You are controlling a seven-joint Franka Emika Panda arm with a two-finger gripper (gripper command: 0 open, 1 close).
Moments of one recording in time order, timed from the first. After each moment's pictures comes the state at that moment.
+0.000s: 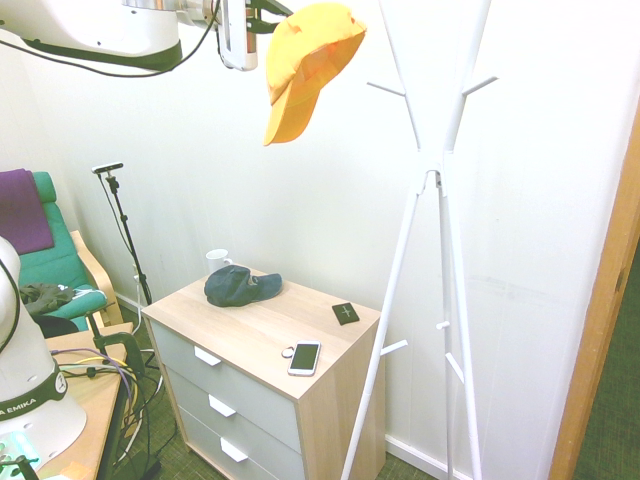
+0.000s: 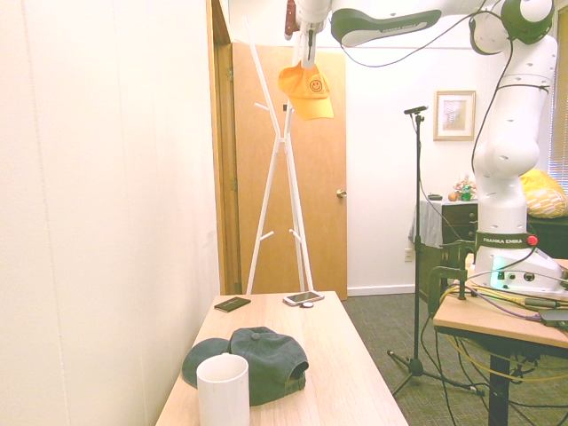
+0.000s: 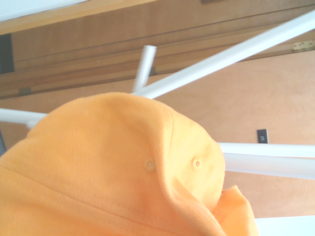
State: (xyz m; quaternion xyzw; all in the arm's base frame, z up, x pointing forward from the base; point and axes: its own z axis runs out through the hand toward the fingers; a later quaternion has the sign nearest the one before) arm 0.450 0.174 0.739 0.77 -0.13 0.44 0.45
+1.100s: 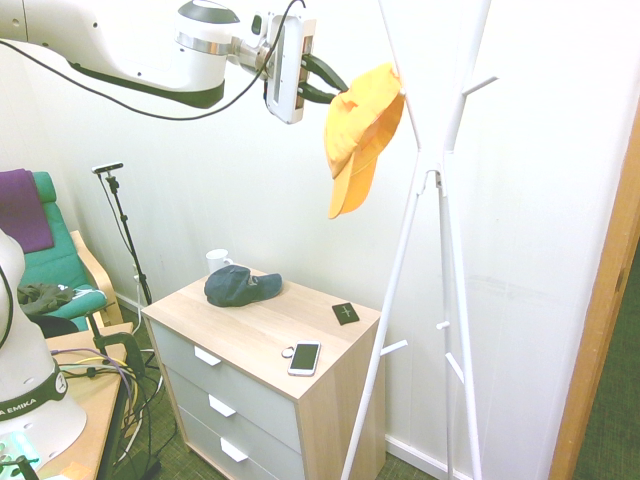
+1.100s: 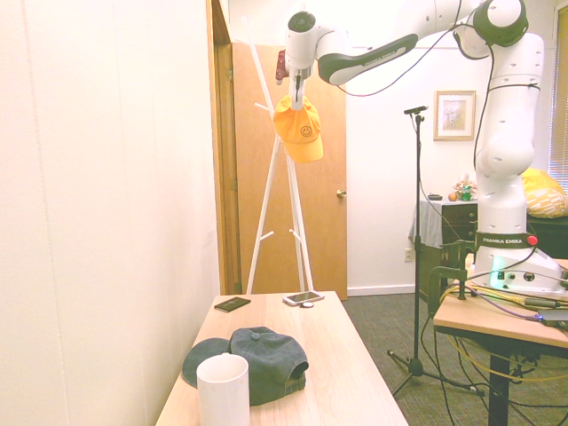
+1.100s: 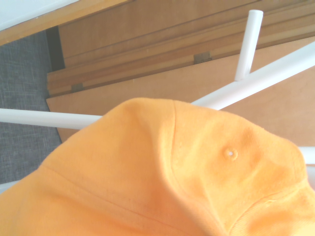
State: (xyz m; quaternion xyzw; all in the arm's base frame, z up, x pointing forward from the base) arm 0.525 0.117 0.640 0.81 -0.15 0.40 0.40
